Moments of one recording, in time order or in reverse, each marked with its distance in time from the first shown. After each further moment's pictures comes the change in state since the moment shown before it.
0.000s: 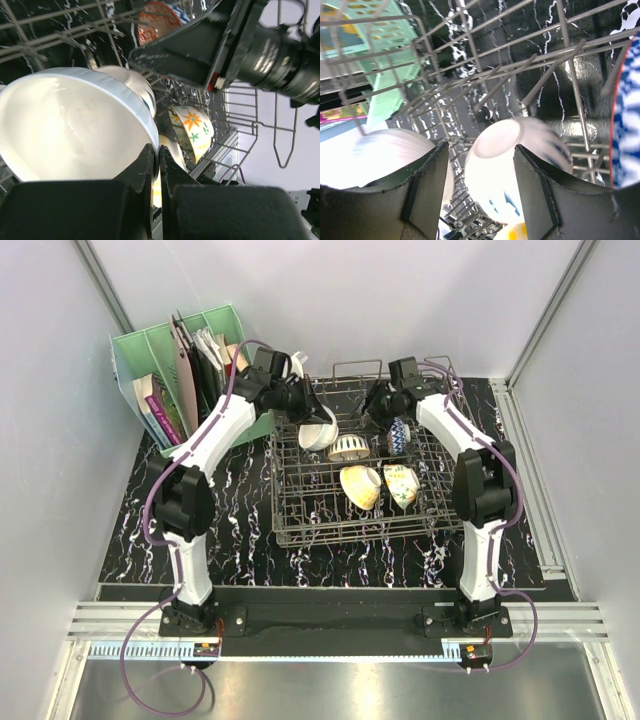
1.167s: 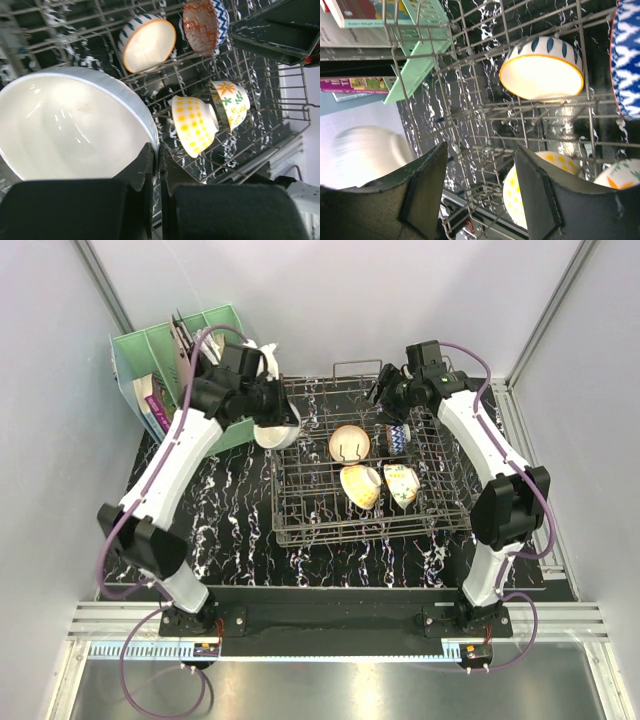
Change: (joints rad) left arm -0.034 -0.318 -0.031 -0.291 -0.309 0.210; right arm -0.007 -0.240 0.013 -0.166 0.022 -0.064
